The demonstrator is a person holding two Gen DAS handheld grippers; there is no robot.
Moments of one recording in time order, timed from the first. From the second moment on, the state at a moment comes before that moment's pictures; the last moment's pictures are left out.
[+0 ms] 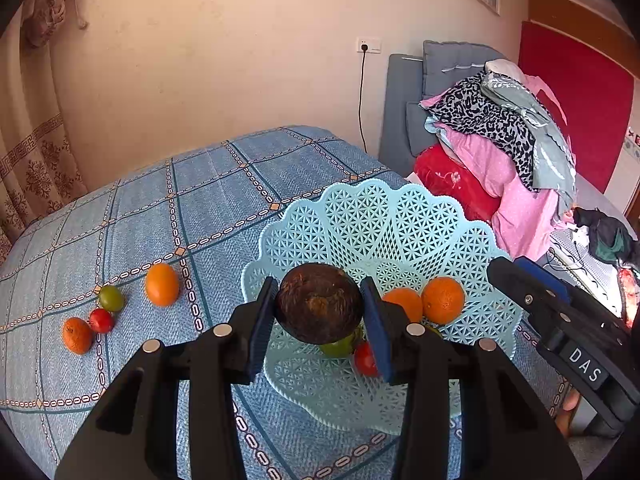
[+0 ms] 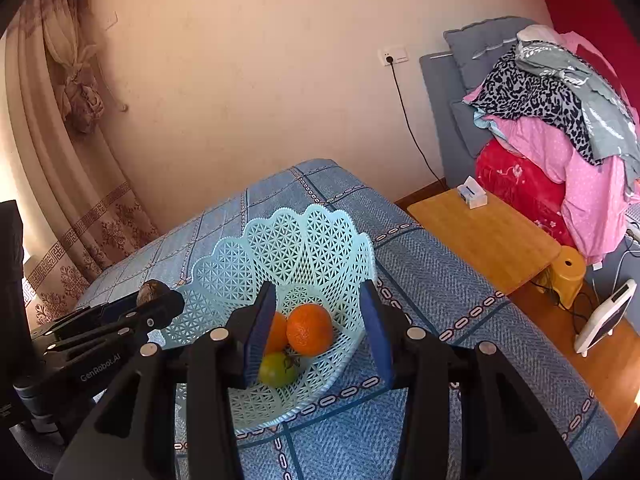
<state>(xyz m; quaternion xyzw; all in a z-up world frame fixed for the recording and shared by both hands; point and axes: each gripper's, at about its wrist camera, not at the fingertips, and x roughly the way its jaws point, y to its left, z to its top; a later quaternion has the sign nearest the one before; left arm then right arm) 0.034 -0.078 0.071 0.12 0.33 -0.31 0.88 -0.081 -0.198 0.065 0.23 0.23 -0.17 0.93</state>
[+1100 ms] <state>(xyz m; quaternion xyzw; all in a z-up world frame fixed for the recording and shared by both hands) 0.036 -0.022 0.096 0.07 0.29 -0.25 0.92 -0.083 -0.170 0.078 0.21 0.22 -0.17 0.94</state>
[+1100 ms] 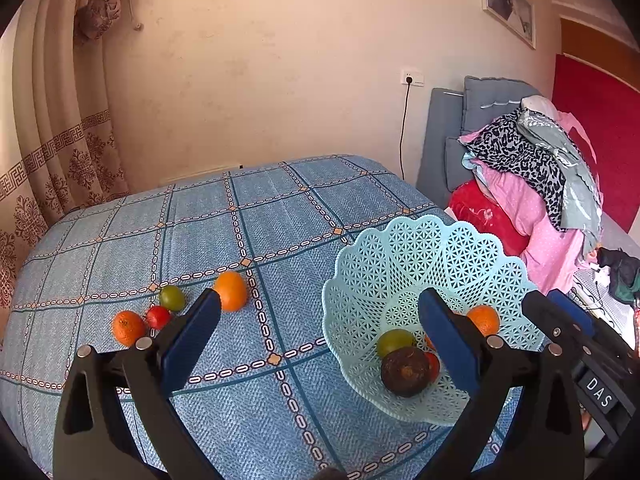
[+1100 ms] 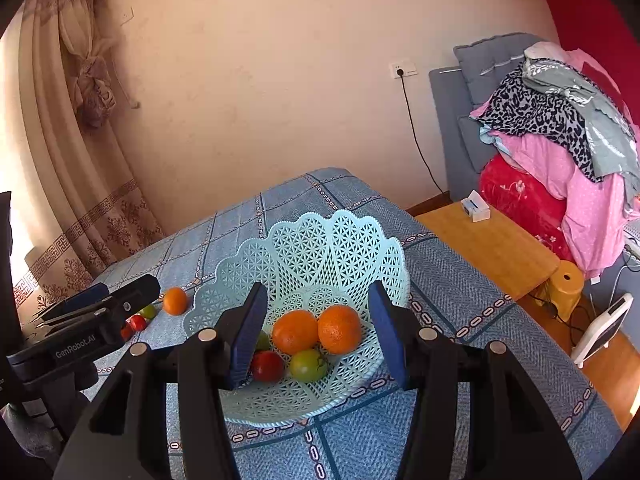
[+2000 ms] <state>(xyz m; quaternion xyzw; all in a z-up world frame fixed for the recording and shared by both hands) 0.075 0.091 0.118 0.02 0.27 -0.15 0.95 -0.051 -0.095 0.096 0.15 0.23 -0.10 0.96</state>
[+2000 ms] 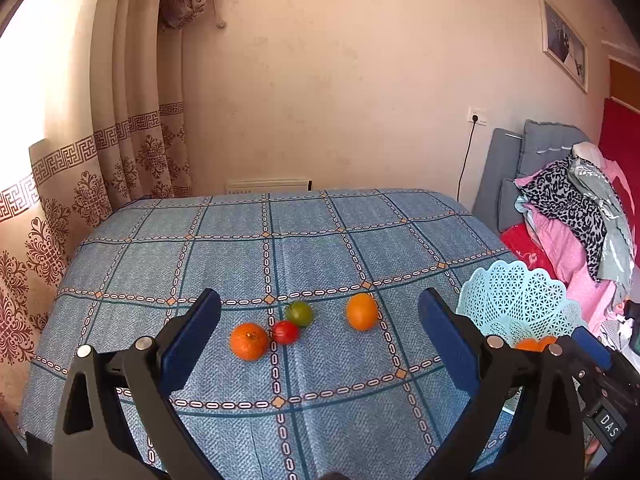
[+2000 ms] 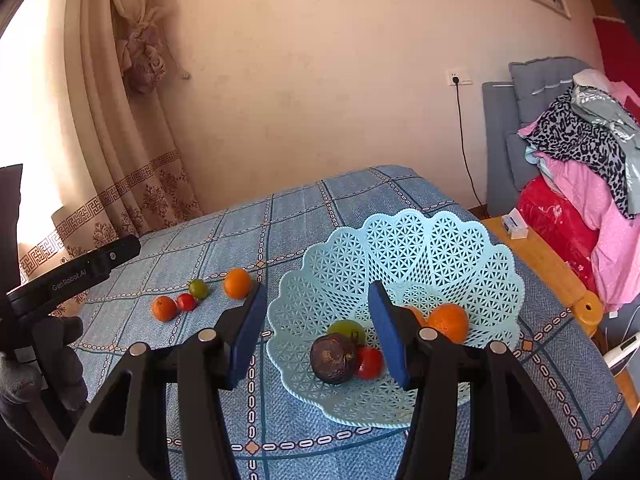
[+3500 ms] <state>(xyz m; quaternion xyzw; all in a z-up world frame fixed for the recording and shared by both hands) 0.171 0.132 0.004 0.02 0.41 -0.13 0.90 0.015 0.008 0.061 0.10 0.32 0.03 0.94</state>
